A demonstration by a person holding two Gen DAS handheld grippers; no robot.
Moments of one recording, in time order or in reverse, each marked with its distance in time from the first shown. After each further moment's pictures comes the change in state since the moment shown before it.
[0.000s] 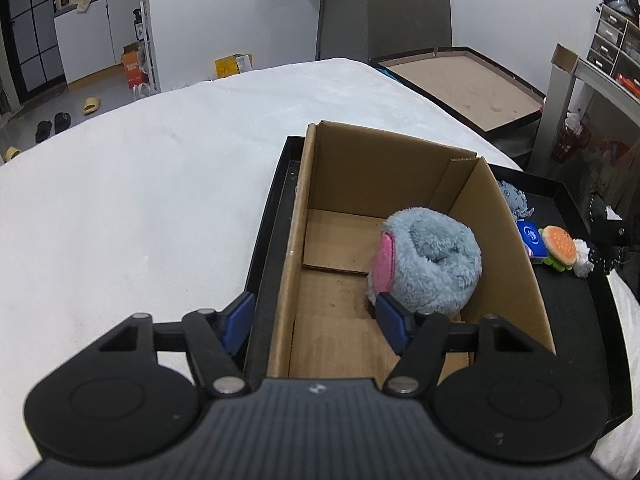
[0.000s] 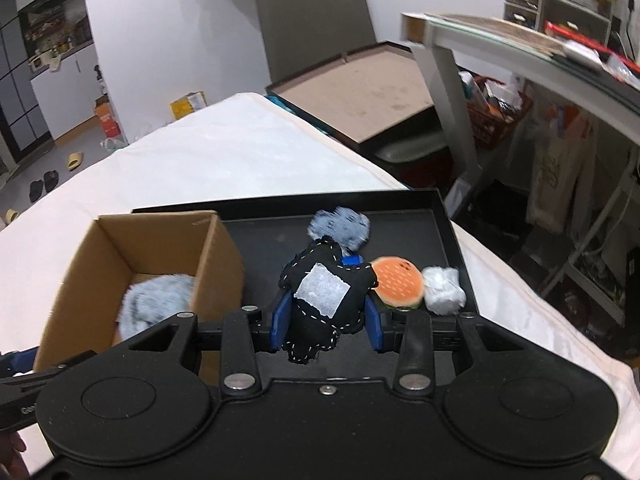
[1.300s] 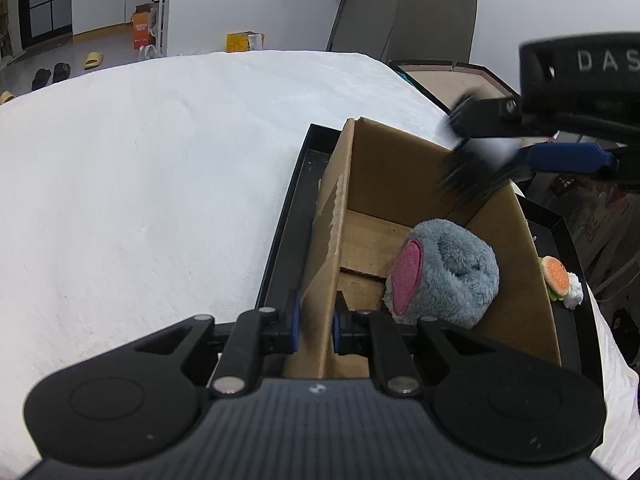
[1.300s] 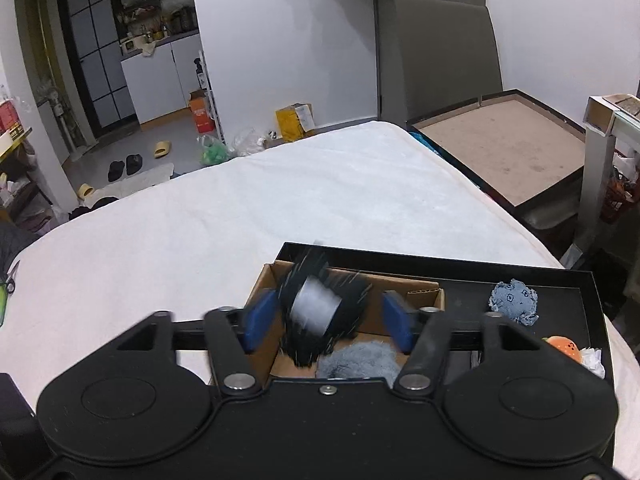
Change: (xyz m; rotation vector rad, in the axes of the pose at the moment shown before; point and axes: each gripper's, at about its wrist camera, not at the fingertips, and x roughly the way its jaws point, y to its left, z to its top) left arm 0.012 0.039 0.001 -0.147 0.033 -0.079; right arm 0.005 0.134 0.037 -0.150 -0.052 0.209
